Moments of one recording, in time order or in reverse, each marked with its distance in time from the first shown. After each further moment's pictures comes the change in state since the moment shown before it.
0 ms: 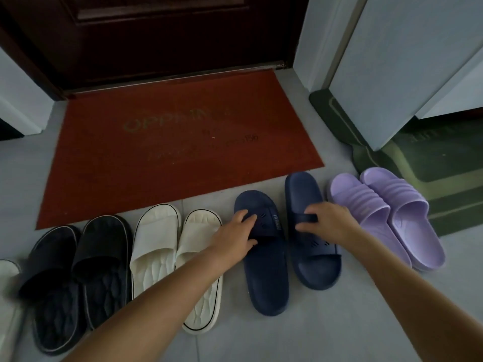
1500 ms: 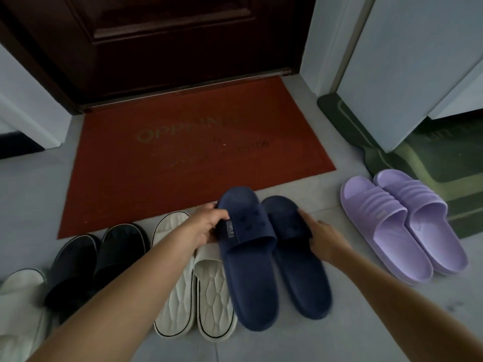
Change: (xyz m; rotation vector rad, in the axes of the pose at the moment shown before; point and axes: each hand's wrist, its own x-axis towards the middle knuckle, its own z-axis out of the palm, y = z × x) left_hand 0.003 -0.038 -0.077 -1.191 0.085 -0.688; right_hand 0.015 -0.007 0.069 0.099 -0.117 0.054
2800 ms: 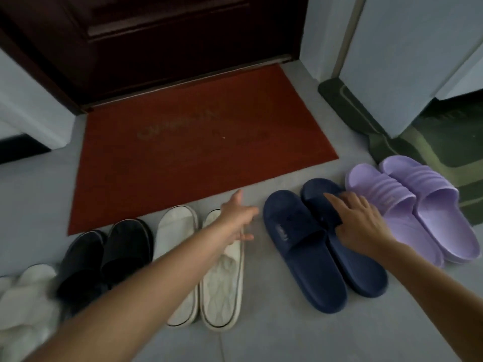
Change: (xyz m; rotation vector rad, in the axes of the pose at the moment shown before) left_hand -0.017 -0.006 0.056 0.202 0.006 0.062; right_hand -0.038 0.030 -0.043 -0.229 0.261 -0.050
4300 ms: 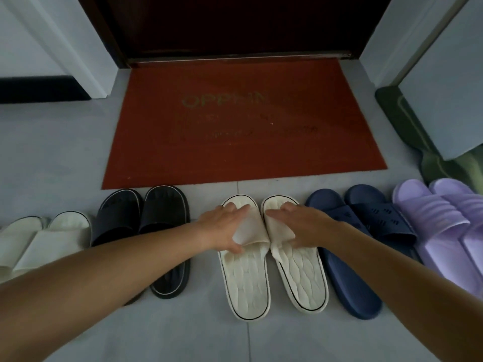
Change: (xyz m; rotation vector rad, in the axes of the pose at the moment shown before) left_hand -0.005 -0.081 -0.128 1.271 -0.140 0.447; right_hand 0.049 -0.176 0.020 -0.218 -0.432 -0.581
